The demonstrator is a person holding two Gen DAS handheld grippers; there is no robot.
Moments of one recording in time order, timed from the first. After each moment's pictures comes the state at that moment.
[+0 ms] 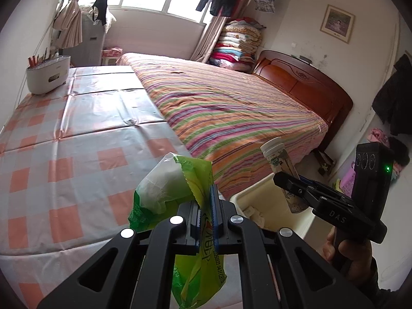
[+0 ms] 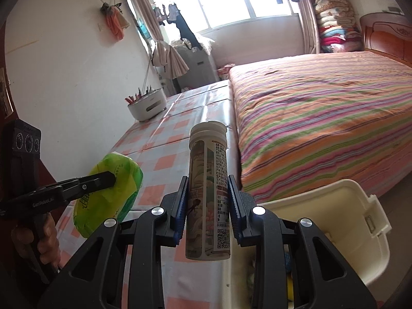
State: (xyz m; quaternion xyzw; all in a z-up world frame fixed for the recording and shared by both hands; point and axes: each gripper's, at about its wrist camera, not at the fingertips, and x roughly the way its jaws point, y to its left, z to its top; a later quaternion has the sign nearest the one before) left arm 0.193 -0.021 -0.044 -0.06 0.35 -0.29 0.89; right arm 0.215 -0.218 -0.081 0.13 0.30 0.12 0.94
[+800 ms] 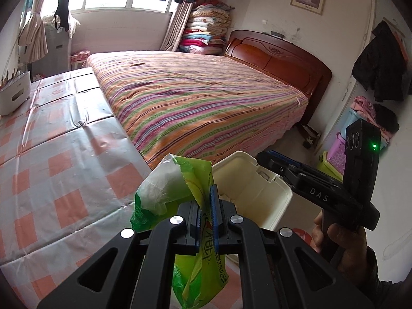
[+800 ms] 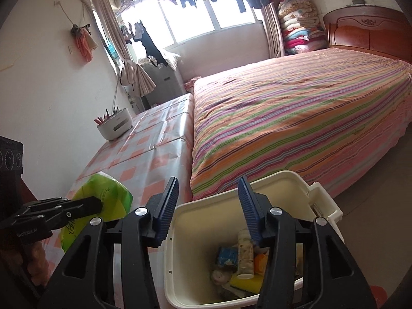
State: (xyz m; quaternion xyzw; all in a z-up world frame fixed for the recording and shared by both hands) left arm 0.167 -0.110 -0.048 0.00 0.36 -0.35 0.86; right arm 0.185 -0.287 -0.090 0.16 0.28 0.03 0.95
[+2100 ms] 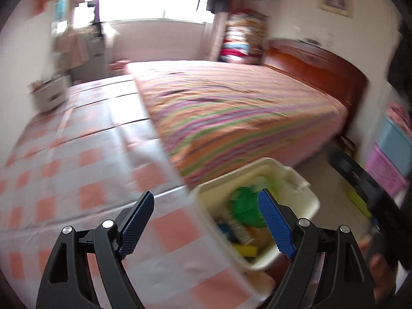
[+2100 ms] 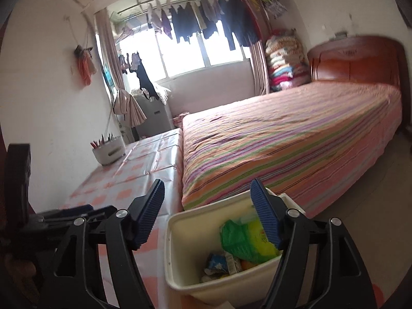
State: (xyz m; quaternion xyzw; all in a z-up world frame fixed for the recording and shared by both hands) left arm 0.135 -0.118 -0.055 0.01 0.33 -0.21 0.92; right arm 0.084 -0.268 -0.074 0.13 0.17 -0.03 0.98
